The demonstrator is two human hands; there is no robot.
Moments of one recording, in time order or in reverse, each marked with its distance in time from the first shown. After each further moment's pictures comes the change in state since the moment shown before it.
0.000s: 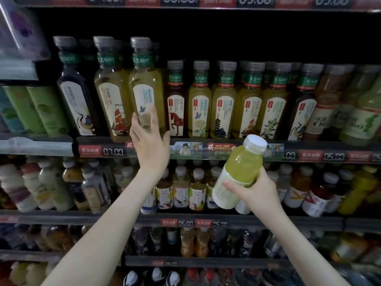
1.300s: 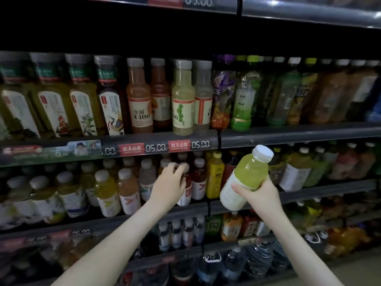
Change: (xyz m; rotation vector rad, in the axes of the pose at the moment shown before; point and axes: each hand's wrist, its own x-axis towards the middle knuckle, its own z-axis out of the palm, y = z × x) left_hand -0.217 0.395 0.180 -0.255 -0.514 0.464; right_hand 0.014 0.185 -0.428 -0.035 0.278 0.132
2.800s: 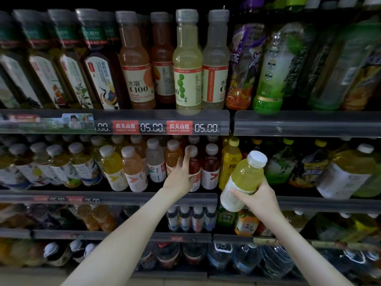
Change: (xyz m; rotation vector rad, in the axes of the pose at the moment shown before) left_hand 0.013 -0.008 0.087 -0.050 -0.306 -0.427; right_hand 0.081 0.096 0.026 -0.035 -0.318 0.014
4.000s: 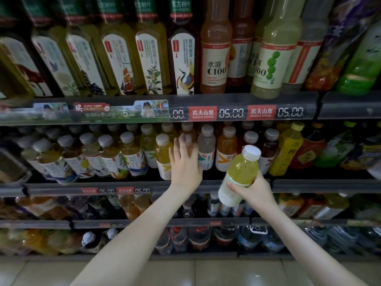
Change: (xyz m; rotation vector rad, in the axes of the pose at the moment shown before) left_hand -0.040 -0.145 -0.069 0.321 0.273 0.046; right_hand -0.033 -0.043 0.189 0.006 -0.024 0.086
